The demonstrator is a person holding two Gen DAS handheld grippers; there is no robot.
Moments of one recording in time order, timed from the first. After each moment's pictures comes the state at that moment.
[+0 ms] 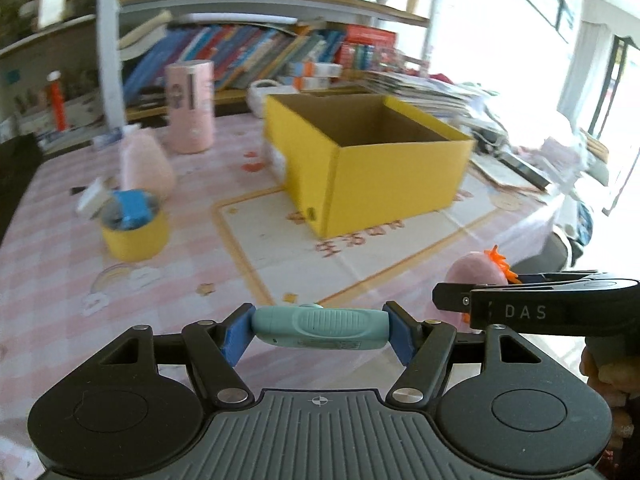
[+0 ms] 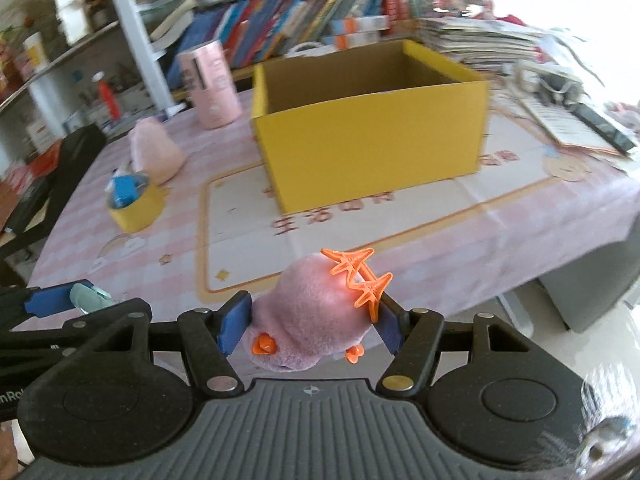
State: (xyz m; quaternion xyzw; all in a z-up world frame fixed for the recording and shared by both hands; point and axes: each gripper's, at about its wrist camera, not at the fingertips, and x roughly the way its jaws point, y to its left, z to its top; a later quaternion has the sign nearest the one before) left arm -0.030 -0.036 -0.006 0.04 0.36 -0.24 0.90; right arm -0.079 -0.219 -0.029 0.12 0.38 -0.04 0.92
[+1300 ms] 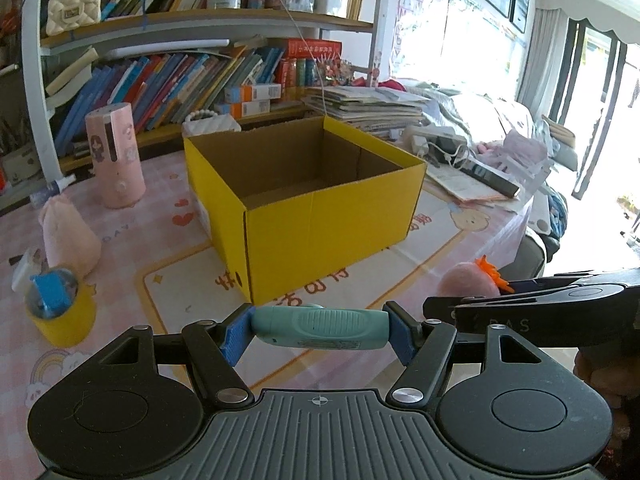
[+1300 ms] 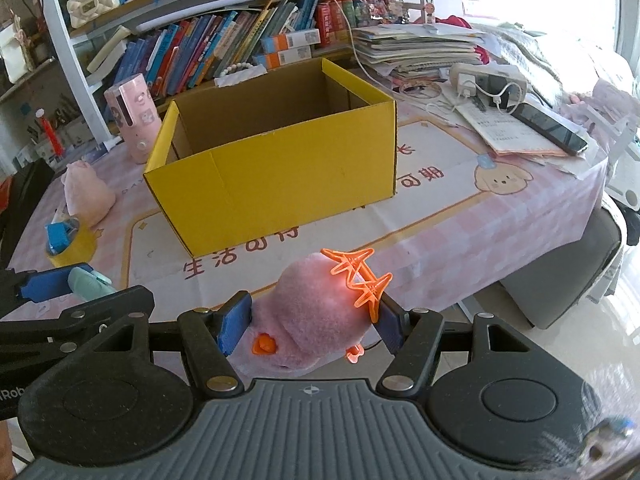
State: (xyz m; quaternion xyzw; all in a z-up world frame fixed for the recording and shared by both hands) left arm 0.006 -0.105 0.005 0.06 0.32 -0.29 0.90; right arm -0.058 -0.287 -0.019 0.12 0.38 -0.09 0.91
